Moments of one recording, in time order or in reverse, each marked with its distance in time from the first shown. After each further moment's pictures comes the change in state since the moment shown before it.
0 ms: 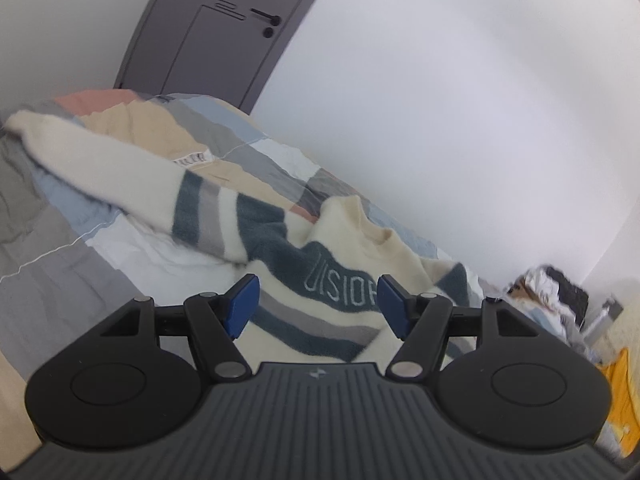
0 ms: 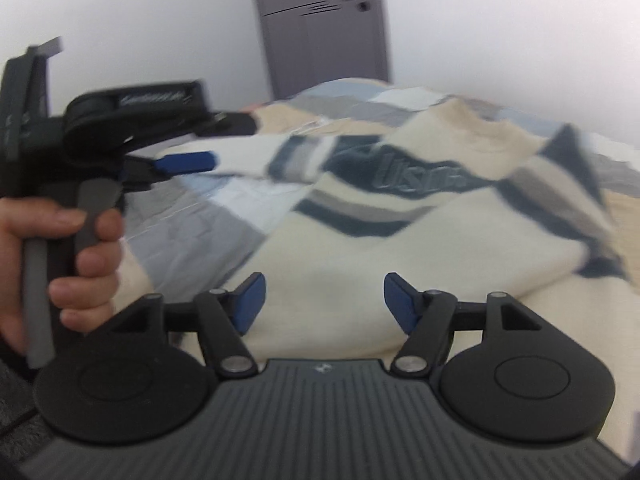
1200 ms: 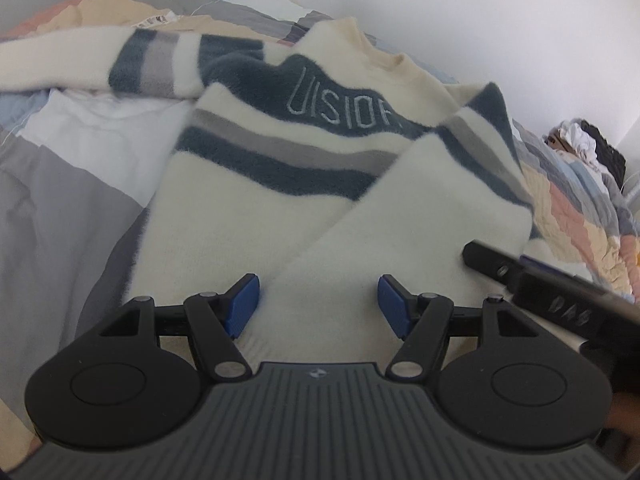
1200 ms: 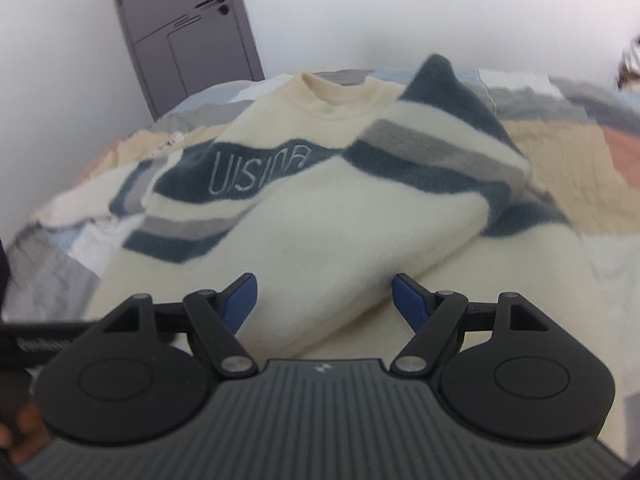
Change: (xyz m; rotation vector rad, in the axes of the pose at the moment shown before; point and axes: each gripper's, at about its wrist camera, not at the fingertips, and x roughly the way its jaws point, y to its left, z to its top) left arm 0.098 -0.027 -0.079 0.113 0.420 0.084; right arm 0.067 -0.094 -0.015 0.229 -0.005 -0.230
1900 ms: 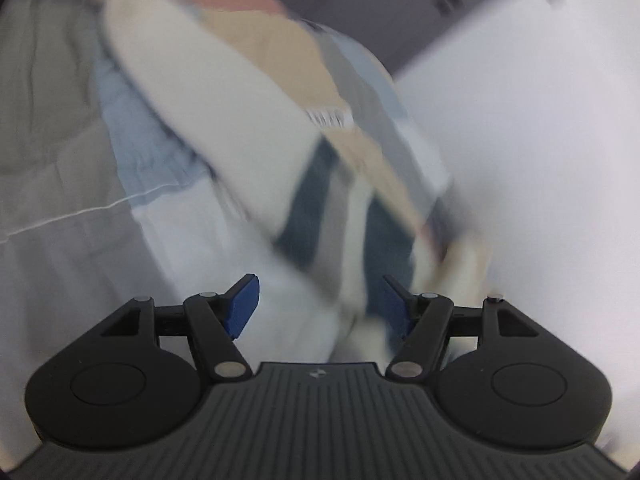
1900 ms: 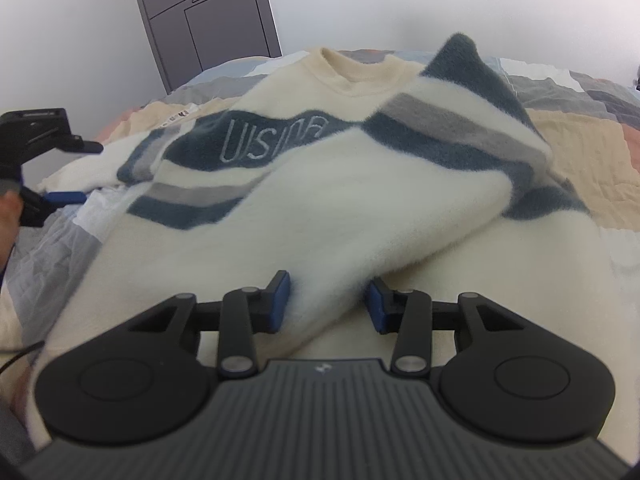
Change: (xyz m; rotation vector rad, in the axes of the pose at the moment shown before) left arm -0.007 0.180 0.113 -0.749 -0.281 -0.031; right arm 0.007 0.002 -0.008 -0.031 0.056 0.039
